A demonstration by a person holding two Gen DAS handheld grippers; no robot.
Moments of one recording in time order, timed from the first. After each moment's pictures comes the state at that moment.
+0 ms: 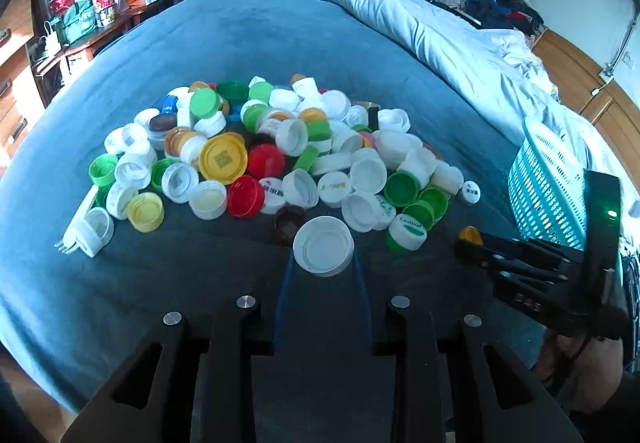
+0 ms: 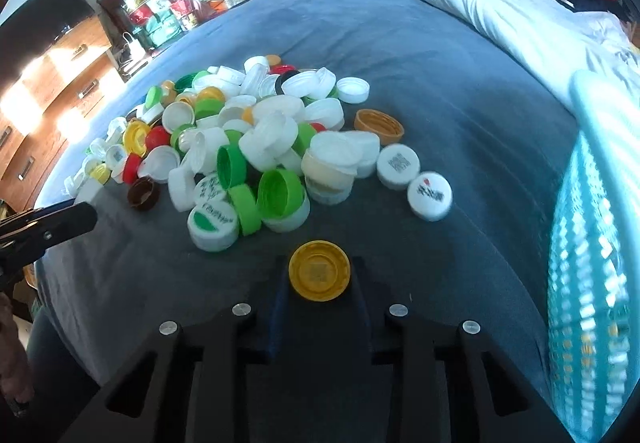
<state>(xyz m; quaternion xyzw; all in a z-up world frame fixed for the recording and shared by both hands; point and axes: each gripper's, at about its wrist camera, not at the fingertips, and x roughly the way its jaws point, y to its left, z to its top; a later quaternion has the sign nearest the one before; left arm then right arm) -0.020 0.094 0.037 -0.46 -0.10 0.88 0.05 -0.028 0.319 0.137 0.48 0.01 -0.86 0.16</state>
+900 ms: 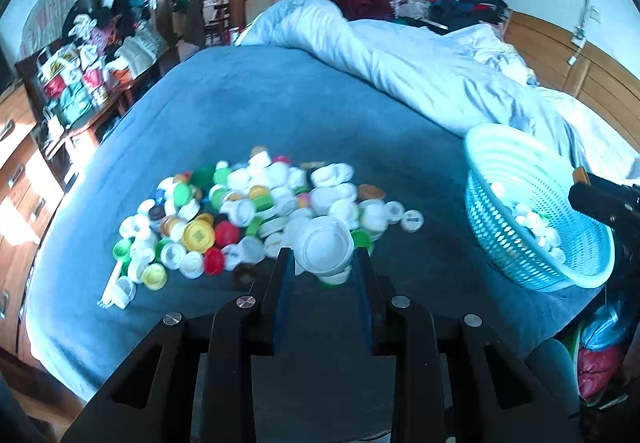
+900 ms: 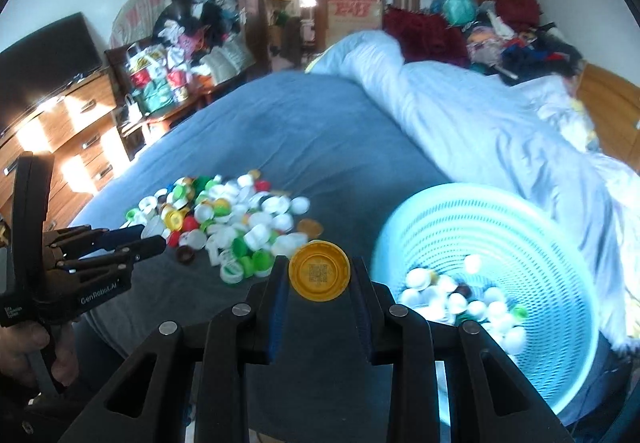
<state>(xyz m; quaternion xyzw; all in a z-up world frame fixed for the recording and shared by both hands) -0.001 0.174 0.122 -0.40 0.00 0.92 0.05 0.066 0.386 0.303 0.34 0.03 -0.93 0.10</state>
